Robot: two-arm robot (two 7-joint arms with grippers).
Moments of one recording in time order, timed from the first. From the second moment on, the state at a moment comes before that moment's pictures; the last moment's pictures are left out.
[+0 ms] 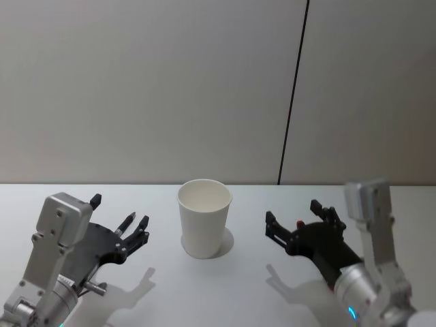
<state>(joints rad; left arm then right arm) -0.24 0.38 0.45 -1.63 -0.20 0.01 -0.01 0.08 0.31 -0.24 -1.77 0.26 0.25 0.02</state>
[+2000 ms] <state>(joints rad) -0.24 0.38 0.45 -1.63 -0.20 0.01 -0.01 0.45 0.20 -0.21 -1.46 0.25 0.88 -0.05</state>
